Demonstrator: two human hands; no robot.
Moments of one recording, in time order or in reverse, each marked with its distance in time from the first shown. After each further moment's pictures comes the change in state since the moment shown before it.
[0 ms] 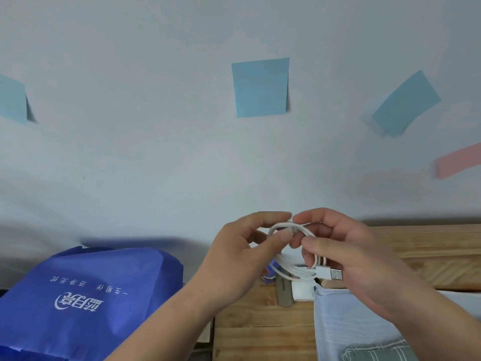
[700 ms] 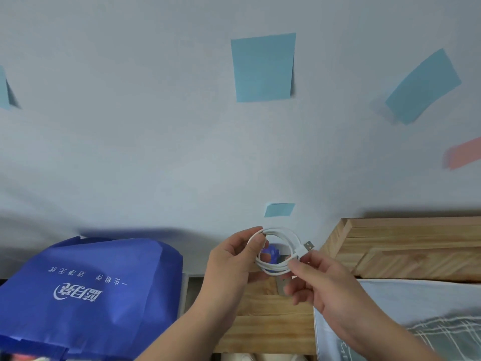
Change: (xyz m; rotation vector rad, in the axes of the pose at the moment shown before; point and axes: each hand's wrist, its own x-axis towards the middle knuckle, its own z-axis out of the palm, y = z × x) left_hand -0.008 -0.068 0.022 -0.490 0.267 -0.348; right_hand 0.001 0.091 0.007 0.232 0.133 0.247
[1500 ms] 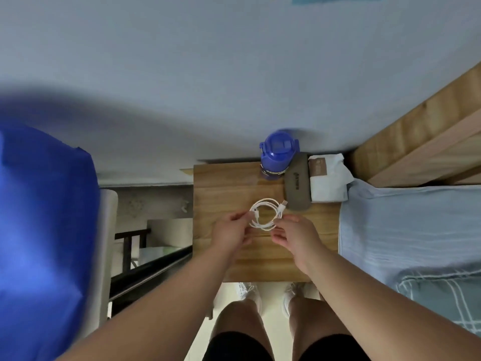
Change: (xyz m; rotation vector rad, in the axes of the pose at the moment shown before) left_hand 0.197 -0.423 -0.103 0.238 0.239 -0.640; right_hand 0.252 0.384 -0.131 -0.042 0.485 0.535
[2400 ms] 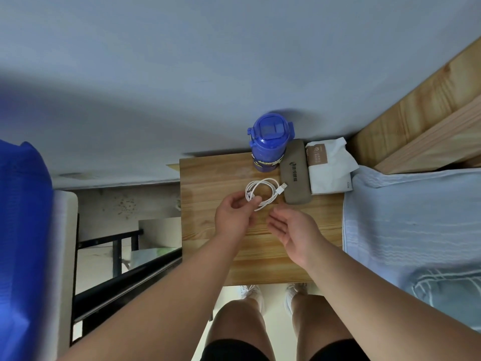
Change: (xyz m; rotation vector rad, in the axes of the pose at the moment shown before) left_hand 0.056 -0.020 0.039 -0.120 0.031 0.153; right_hand 0.047 0.018 -0.005 0.343 -0.095 0.044
